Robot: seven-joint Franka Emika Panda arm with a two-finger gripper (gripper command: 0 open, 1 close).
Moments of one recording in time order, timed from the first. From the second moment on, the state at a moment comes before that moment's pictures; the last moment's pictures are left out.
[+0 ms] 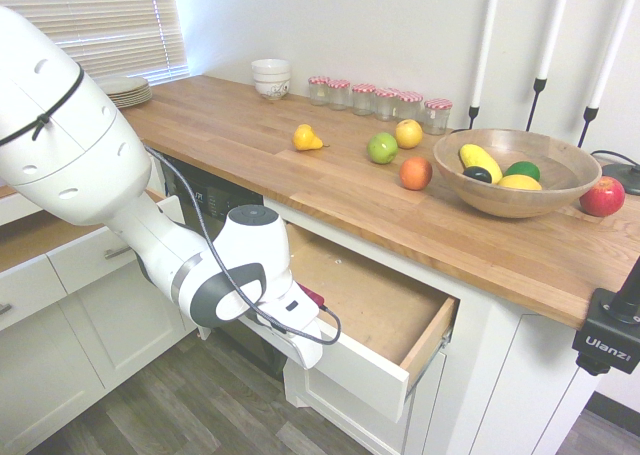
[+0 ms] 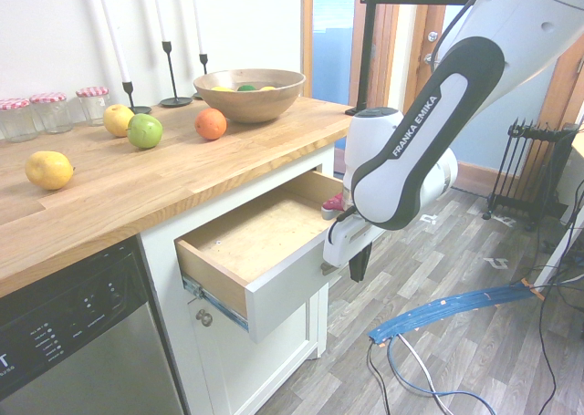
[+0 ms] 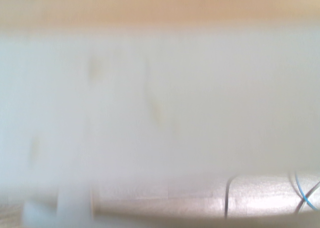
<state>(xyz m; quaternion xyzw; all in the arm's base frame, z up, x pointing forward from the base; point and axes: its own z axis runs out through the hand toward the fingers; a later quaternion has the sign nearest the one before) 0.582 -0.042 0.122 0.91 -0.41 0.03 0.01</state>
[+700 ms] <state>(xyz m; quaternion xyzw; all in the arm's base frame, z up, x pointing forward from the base) 0.638 -0.031 0.131 0.92 -0.40 0.03 0.01</state>
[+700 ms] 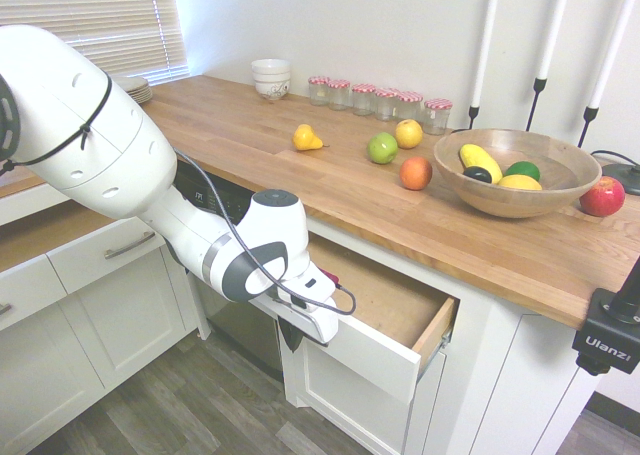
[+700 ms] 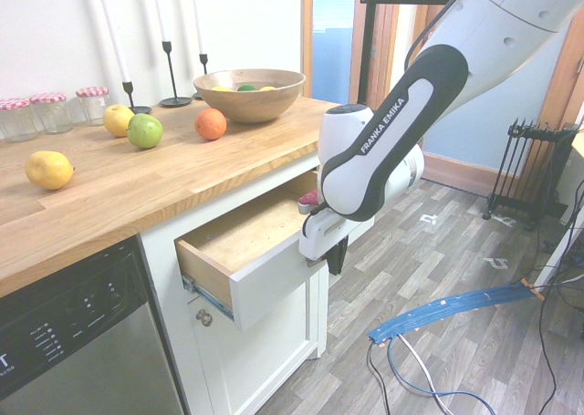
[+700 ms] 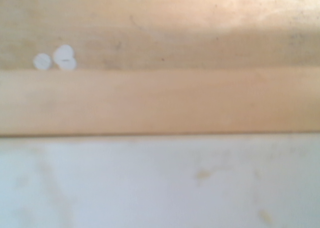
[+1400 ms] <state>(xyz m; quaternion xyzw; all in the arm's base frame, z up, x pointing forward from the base) 0.691 -0.045 0.148 0.91 -0.41 0.04 0.01</state>
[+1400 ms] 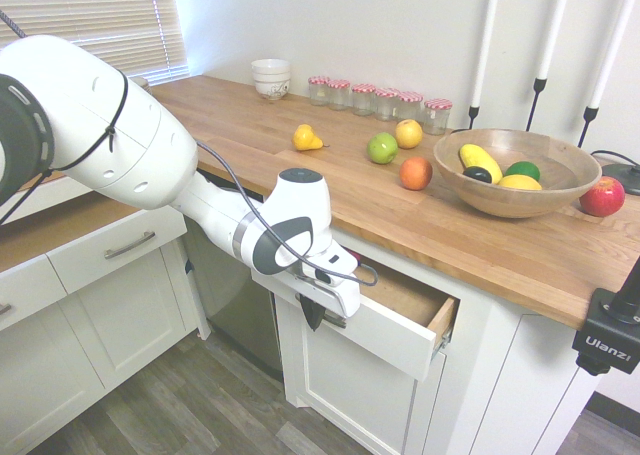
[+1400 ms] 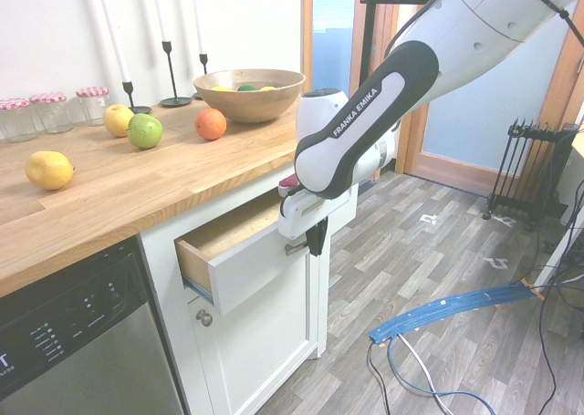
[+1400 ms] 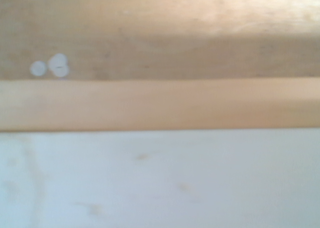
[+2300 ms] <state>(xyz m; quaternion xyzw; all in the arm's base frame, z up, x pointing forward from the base) 0.753 -0.034 0.147 0.92 -0.40 0.03 0.01</state>
